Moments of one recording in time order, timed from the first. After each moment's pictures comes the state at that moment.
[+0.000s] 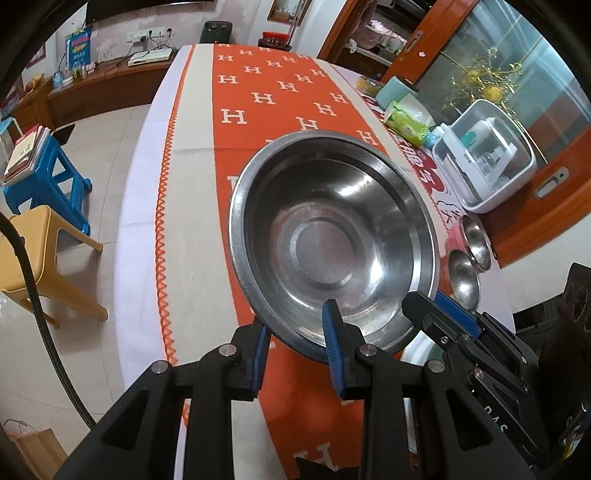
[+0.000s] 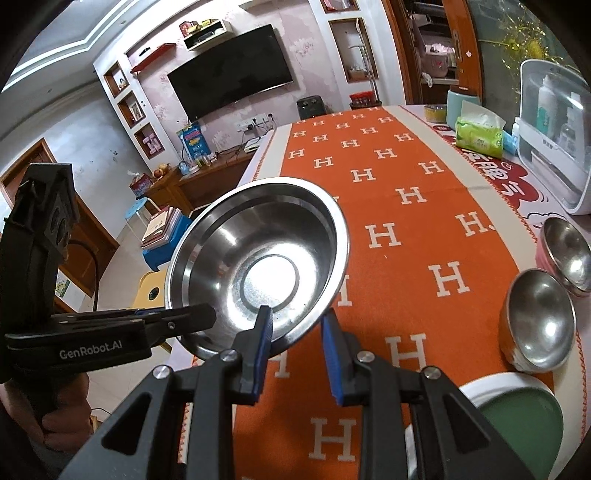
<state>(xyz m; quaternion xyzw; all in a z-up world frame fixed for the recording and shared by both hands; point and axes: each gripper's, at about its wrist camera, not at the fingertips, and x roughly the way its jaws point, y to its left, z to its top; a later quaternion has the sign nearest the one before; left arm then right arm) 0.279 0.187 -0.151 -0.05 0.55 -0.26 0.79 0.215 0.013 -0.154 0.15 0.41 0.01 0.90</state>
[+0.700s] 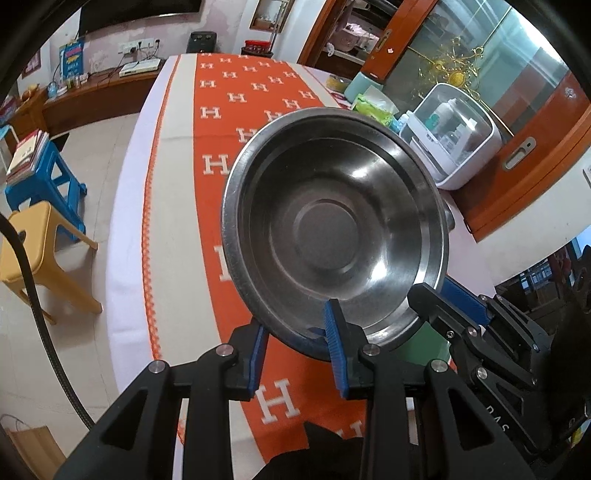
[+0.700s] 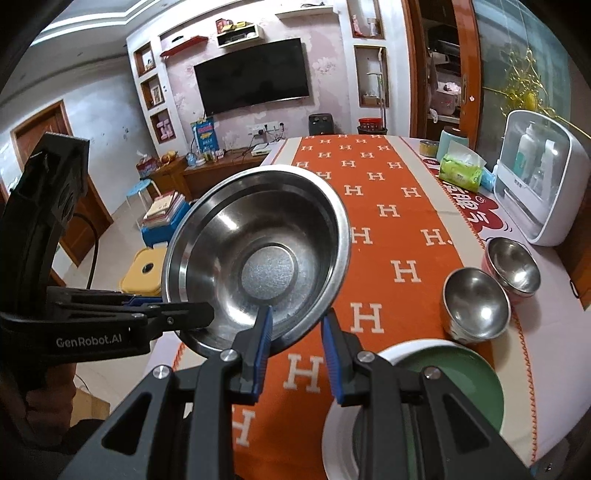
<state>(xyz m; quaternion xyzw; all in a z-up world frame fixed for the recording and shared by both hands) 0.178 0.184 -0.122 -0.04 0.53 -0.28 0.80 0.122 0.024 -0.115 0.06 0.40 0.01 0.92</state>
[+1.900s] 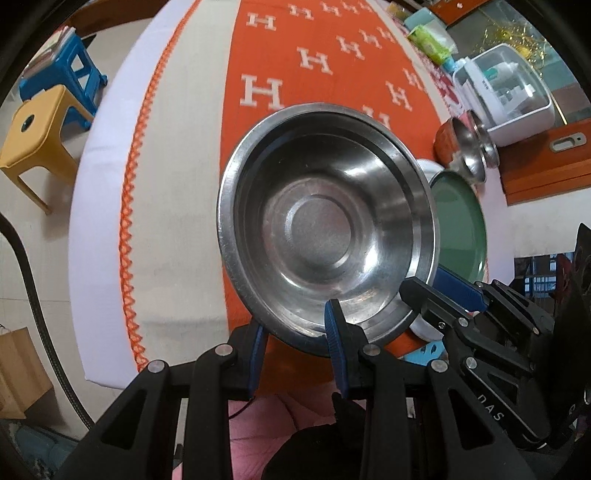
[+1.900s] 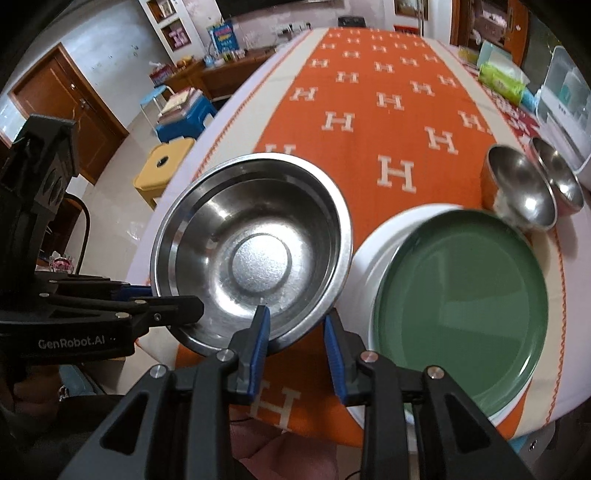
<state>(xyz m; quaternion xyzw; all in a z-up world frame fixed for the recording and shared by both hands) 0.116 0.189 -0.221 -0.07 0.68 -0.21 0.70 0.092 0.026 -0.196 0.05 0.58 0.08 0.81</state>
